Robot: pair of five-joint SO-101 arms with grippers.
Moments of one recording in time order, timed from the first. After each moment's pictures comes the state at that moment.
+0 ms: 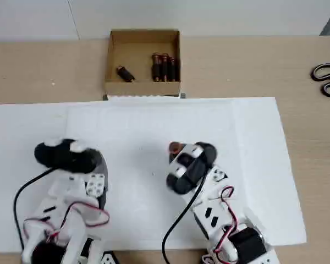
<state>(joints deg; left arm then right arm) 5.1 -99.8 69.6 69.9 4.1 -29.1 -103.1 81.5 46.9 11.9</state>
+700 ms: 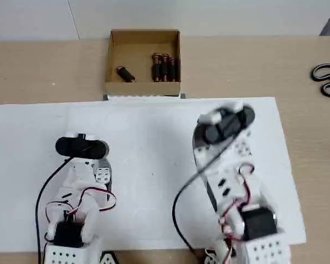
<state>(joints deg) 1.4 -99.2 93.8 52.9 3.9 -17.7 -70.2 55.4 46.9 2.7</state>
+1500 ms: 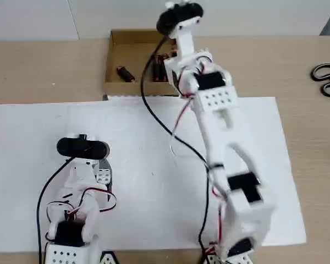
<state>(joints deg) 1.3 -99.2 94.8 52.9 3.9 -17.9 23.1 -22.3 43.3 5.9</state>
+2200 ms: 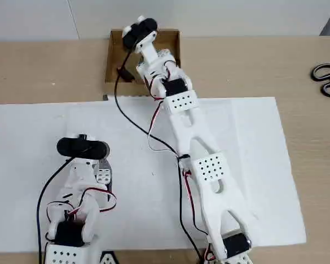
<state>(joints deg) 1.3 -99.2 94.8 52.9 3.9 -23.9 73.9 -79.2 42.5 16.9</state>
